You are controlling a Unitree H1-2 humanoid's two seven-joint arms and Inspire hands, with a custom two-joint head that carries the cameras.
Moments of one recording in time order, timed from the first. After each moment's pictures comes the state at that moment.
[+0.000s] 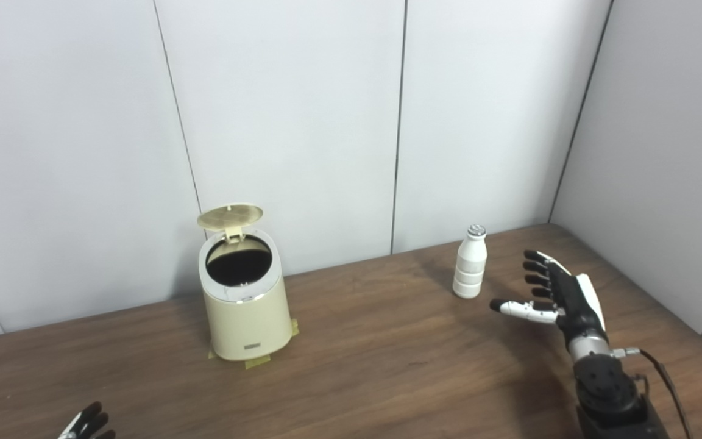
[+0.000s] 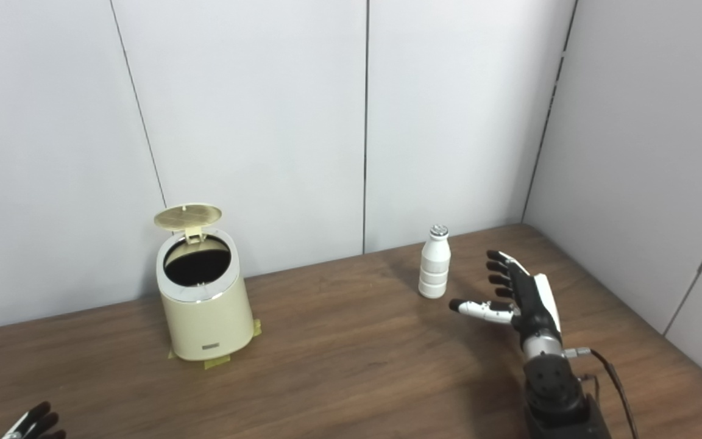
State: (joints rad) left arm 0.09 0.17 0.07 -0.25 0.05 0.17 -0.09; right arm -0.25 -0.36 -0.29 0.17 -0.16 0.21 -0.15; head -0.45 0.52
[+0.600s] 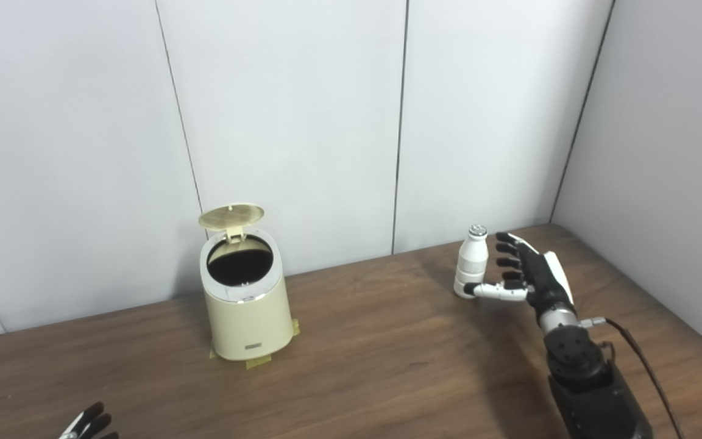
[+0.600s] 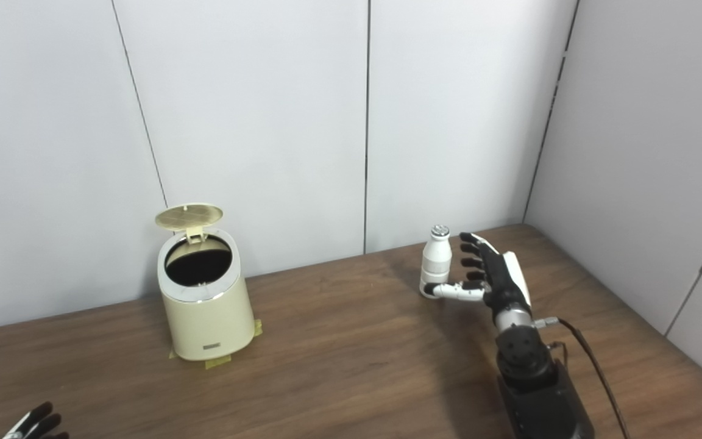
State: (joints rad) left arm 0.09 0.18 0.06 -0.27 0.05 0.18 -0.09; right arm -0.37 -0.37 -0.22 0.27 -0.17 0.23 -0.15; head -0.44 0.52
